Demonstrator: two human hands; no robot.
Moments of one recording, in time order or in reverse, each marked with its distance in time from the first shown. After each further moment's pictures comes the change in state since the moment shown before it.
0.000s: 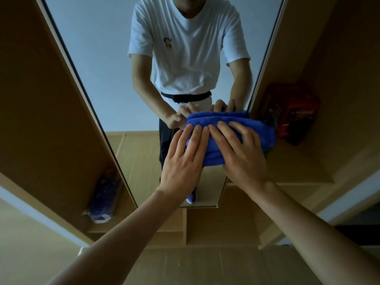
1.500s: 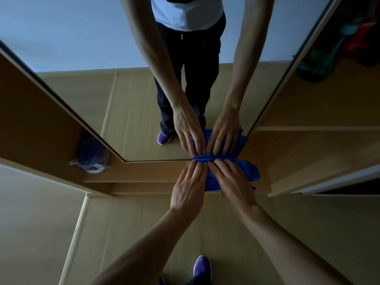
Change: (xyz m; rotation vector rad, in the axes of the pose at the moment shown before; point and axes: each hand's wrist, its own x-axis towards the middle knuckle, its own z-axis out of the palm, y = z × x) left_hand -0.245 0.043 0.177 -0.261 -0.885 -0.250; right_hand -0.253 -0.109 0.181 0.338 -0.714 0.174
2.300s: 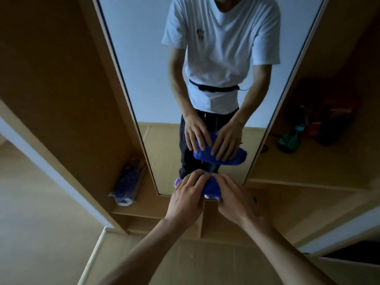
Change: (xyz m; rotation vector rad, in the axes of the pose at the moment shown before) left_hand -0.061 0.021 -0.211 -0.197 0.345 0.033; right_hand 0.024 -0.066 -0.214 0.295 0.015 -0.022
